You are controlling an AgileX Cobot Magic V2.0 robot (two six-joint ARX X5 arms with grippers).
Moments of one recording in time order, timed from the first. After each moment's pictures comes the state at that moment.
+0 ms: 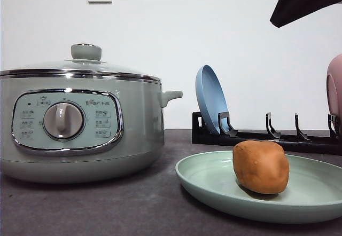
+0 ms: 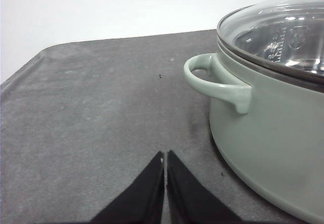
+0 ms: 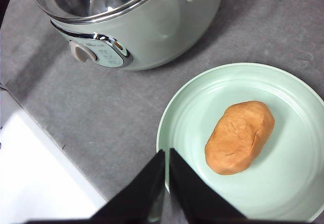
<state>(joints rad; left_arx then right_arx) 0.08 0.01 0.03 -0.18 0.07 0.11 0.57 0.90 0.88 -0.75 -0.34 0.21</state>
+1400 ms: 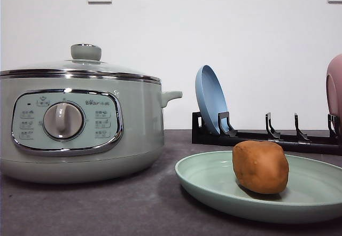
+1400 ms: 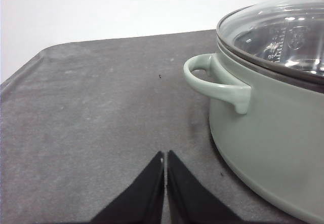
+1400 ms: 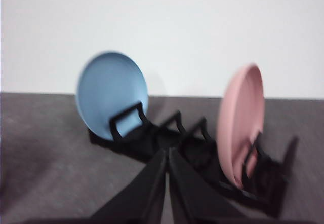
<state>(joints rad) 0.08 0.01 0.03 -0.18 0.07 0.11 -0.04 0.15 0.22 -0.06 -0.18 0.07</state>
